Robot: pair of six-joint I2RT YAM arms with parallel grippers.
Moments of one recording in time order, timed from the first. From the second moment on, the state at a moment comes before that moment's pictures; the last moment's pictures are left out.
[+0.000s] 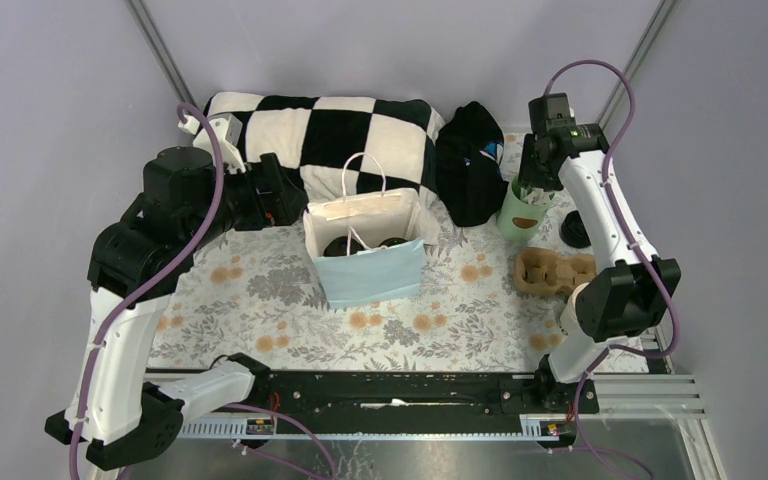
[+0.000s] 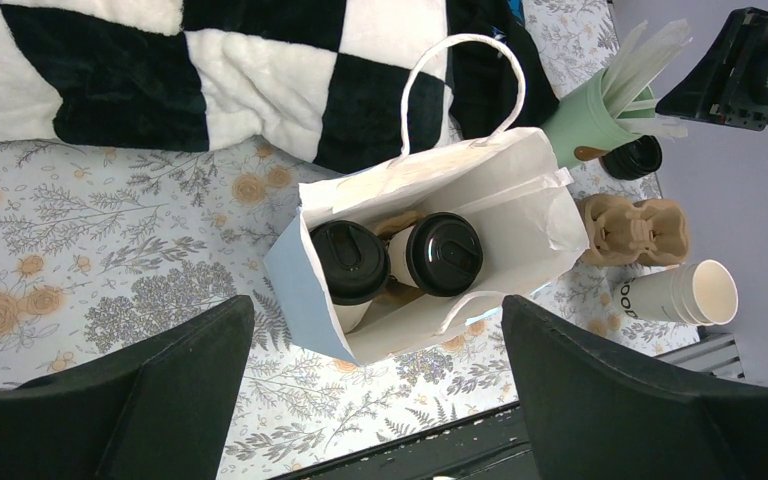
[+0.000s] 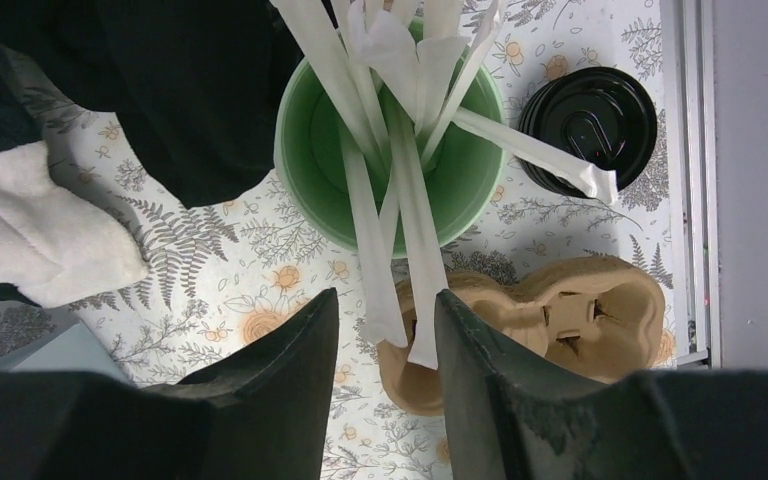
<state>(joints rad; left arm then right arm) -0.45 1.06 1.76 -1.16 -0.03 -0.44 0.15 1.67 1.74 -1.09 0.28 0.28</state>
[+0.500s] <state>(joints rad) -0.45 1.07 1.76 -1.17 -0.04 -0.44 0.14 1.70 1.70 -1.06 0.27 0.27</state>
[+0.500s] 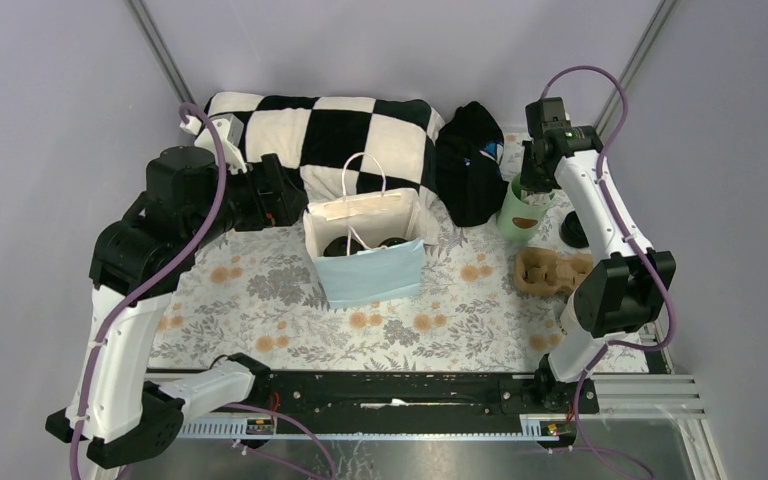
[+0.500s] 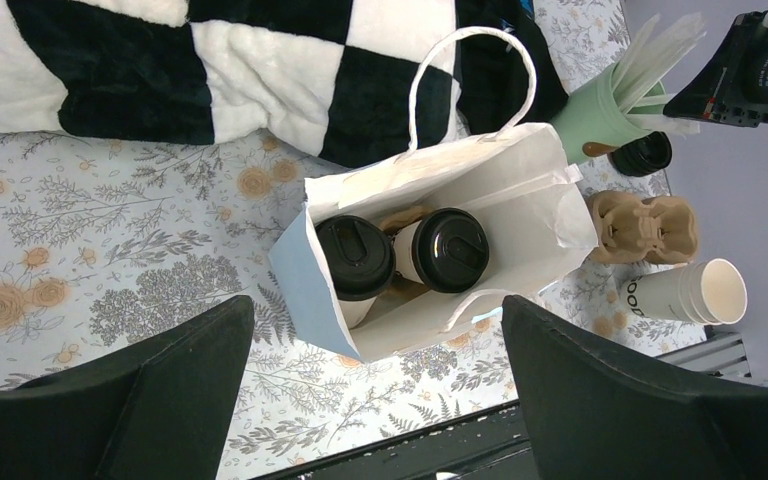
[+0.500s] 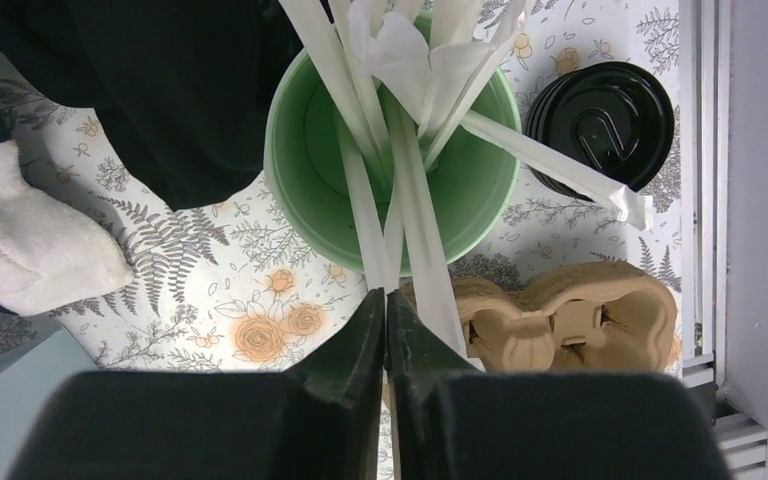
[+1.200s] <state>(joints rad) -0.45 1.08 1.77 -1.17 -0.04 -0.43 0.14 1.69 2.02 -1.13 0.29 0.25</state>
